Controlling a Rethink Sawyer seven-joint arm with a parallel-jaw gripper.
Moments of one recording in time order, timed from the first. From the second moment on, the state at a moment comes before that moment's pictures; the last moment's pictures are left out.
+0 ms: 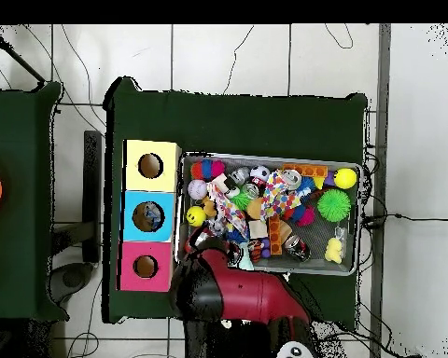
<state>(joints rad) -0.17 -0.86 -0.06 2.06 -0.15 0.09 2.23</state>
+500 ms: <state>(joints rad) -0.19 -0.73 -0.06 2.06 -0.14 -0.03 2.23</state>
